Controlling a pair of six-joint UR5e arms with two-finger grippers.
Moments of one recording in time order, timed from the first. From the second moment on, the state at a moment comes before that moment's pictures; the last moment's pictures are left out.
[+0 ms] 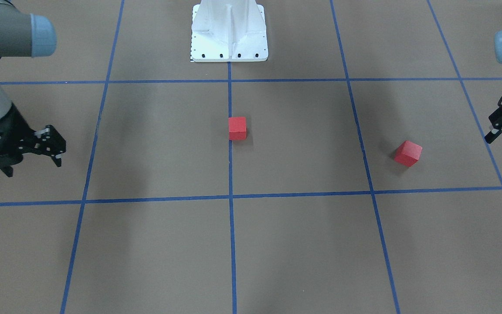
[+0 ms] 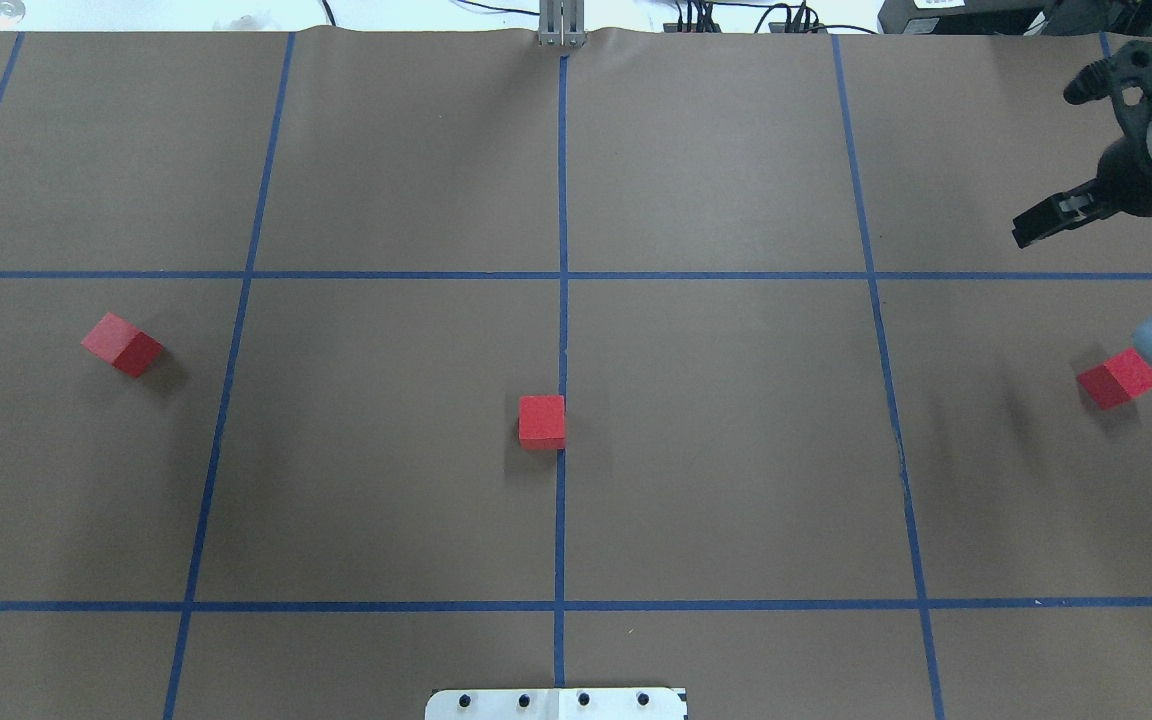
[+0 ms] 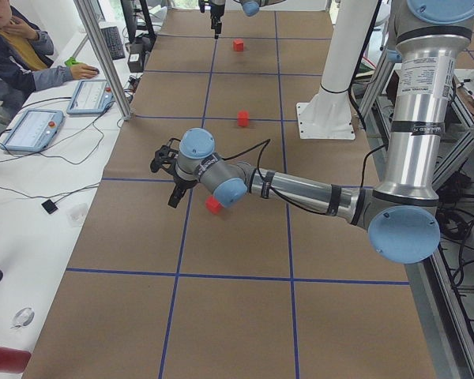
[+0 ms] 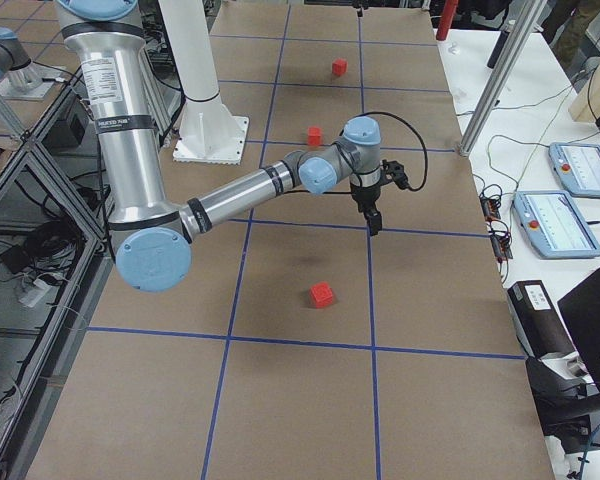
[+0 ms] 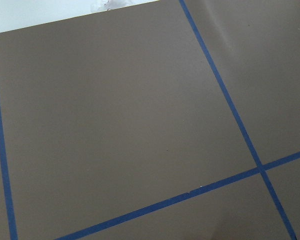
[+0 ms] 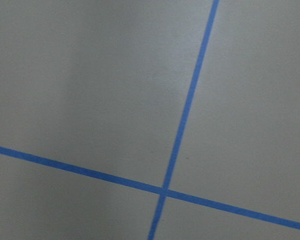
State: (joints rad) left arm -1.31 -1.64 -1.69 -2.17 -2.31 -0.41; right arm 1.12 -1.46 1.82 -1.40 2.08 0.35
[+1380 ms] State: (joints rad) left arm -1.31 -1.65 -1.68 -2.17 -2.31 -0.41; right arm 1.13 -1.61 1.59 -1.05 2.24 0.30
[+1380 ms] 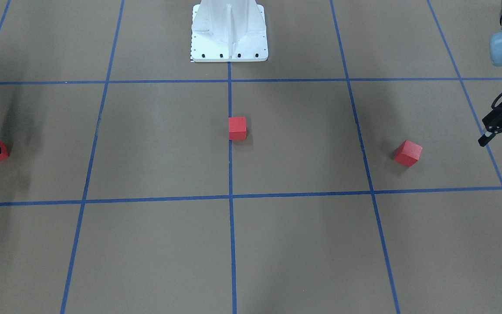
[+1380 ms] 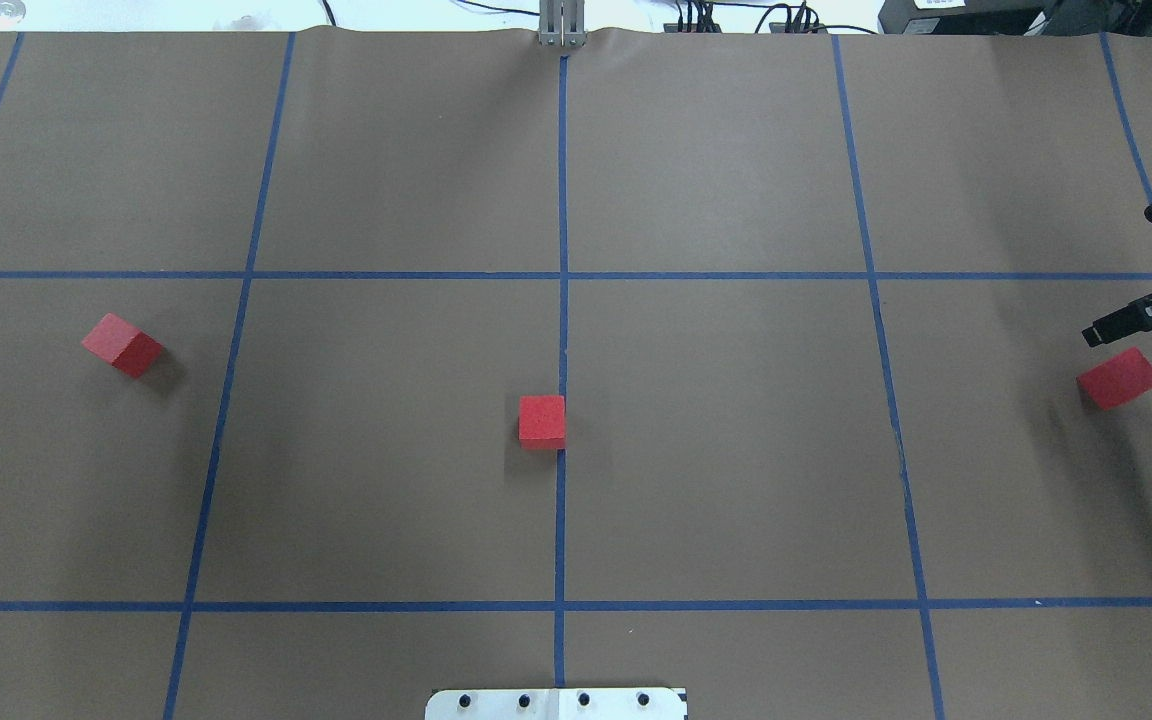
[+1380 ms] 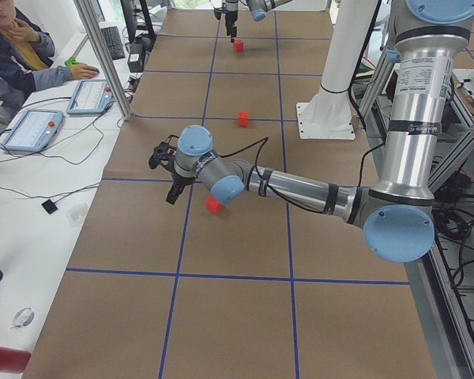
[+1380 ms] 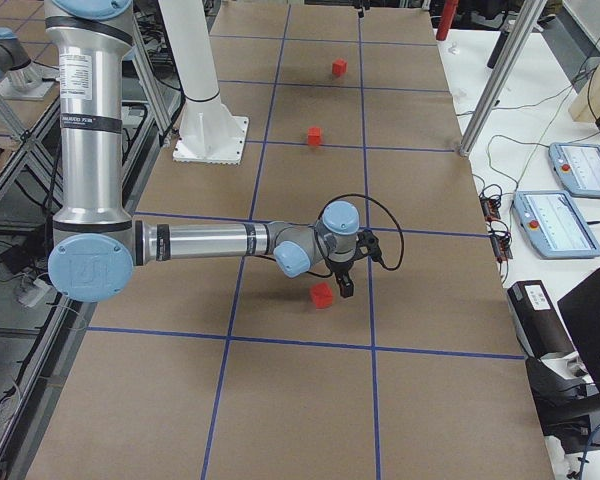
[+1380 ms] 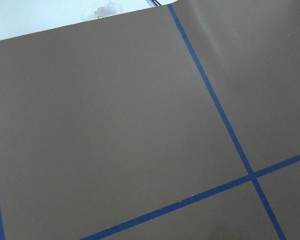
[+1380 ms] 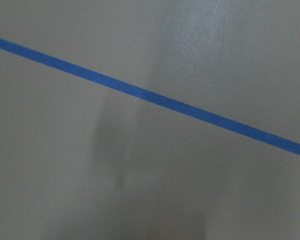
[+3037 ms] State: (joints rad) left arm -1.31 -1.65 -1.69 -2.18 -2.31 -0.41; right arm 1.06 -1.65 1.57 -1.04 2.20 0.31
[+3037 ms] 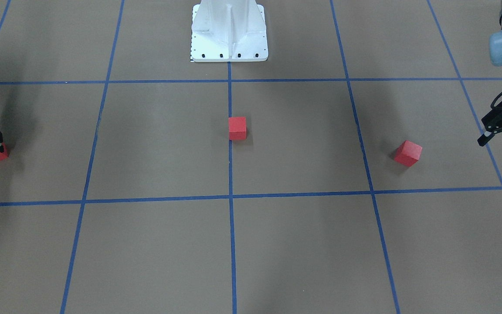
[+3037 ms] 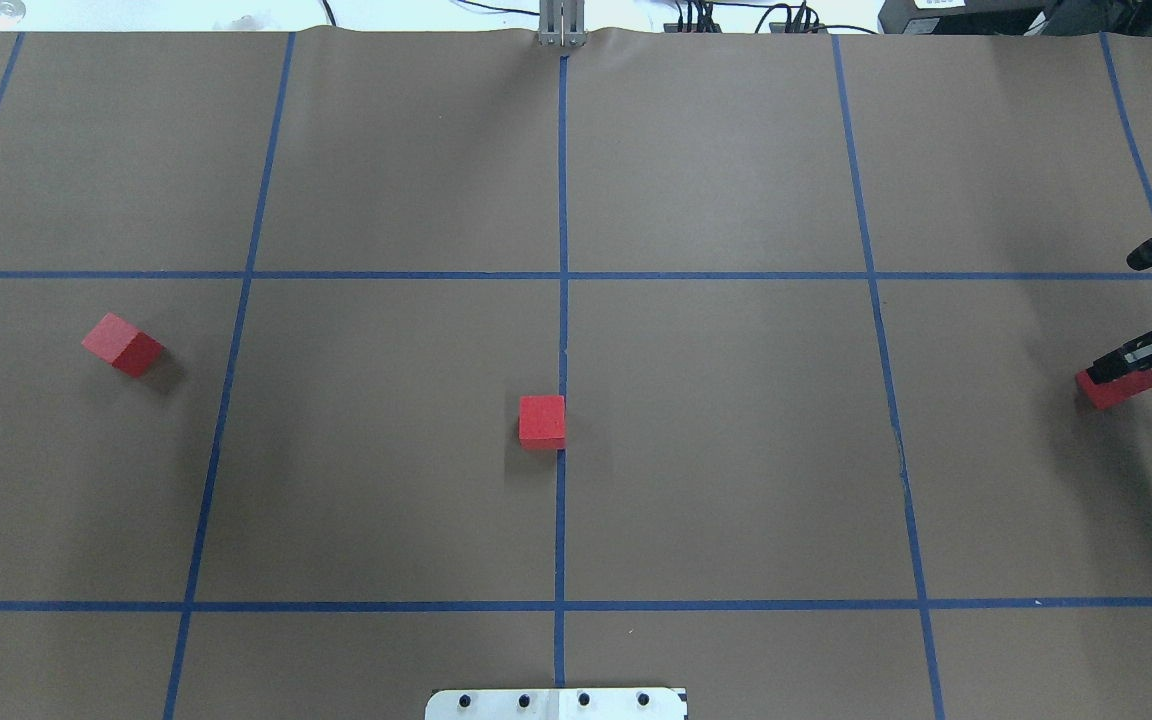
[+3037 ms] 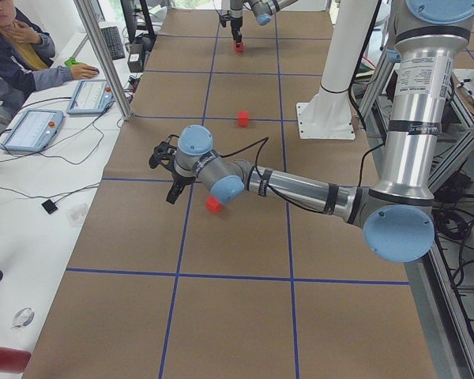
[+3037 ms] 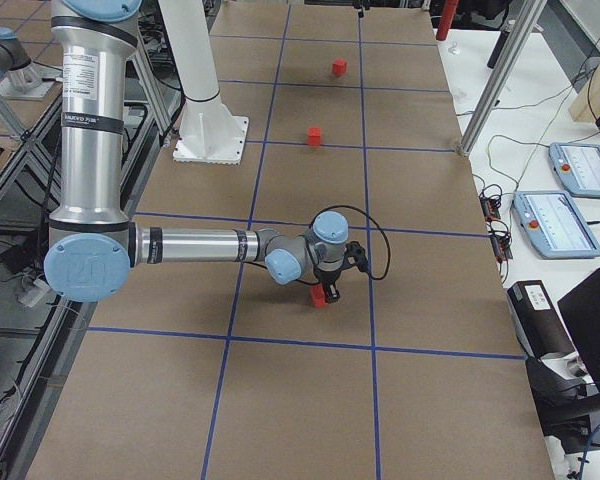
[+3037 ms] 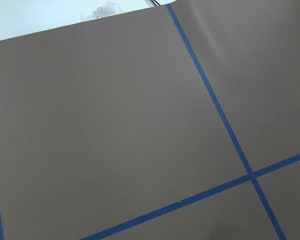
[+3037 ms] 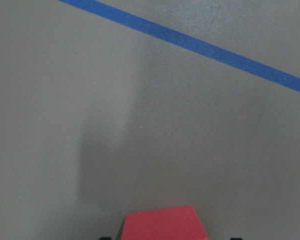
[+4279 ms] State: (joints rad) left arm -1.30 -1.65 -1.68 -2.18 -2.31 -0.41; right arm 0.88 -1.08 1.69 -1.44 2.14 0.78
